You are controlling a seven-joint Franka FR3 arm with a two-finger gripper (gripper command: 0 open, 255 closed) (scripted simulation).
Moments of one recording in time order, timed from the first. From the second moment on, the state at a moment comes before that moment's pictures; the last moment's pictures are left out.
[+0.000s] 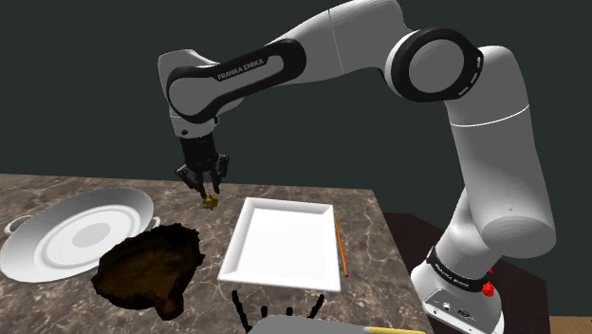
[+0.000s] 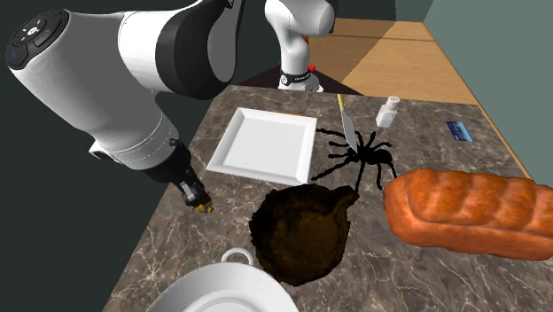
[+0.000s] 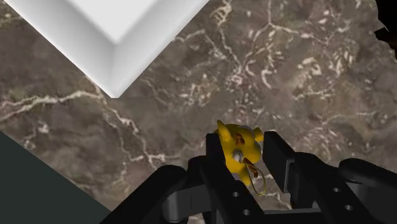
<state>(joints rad) 0.22 0.57 0.28 -1.45 -0.02 1.85 0.63</state>
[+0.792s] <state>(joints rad) 0.22 0.55 0.29 -1.43 -0.02 1.82 0.63</state>
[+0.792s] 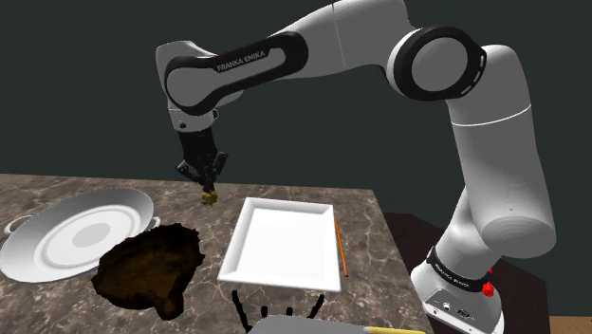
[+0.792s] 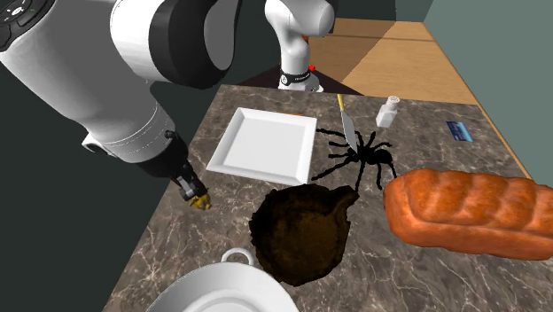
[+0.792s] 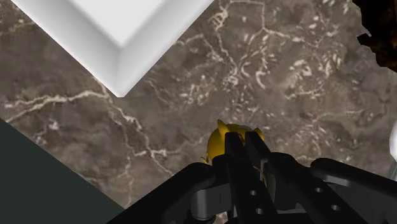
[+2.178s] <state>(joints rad) 0.23 0.53 0.29 -1.18 -0.01 1.55 0.65</state>
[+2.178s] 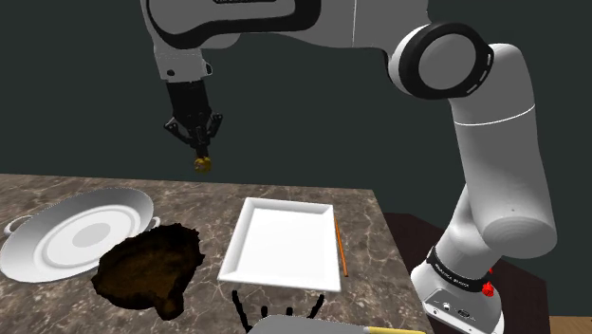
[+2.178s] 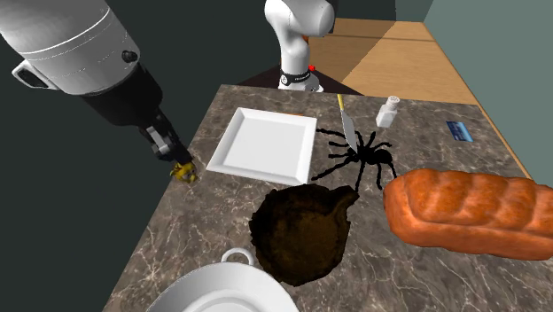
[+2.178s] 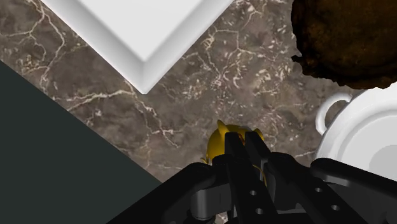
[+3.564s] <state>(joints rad) 0.44 0.57 0.35 -0.99 -0.02 1.43 0.90</state>
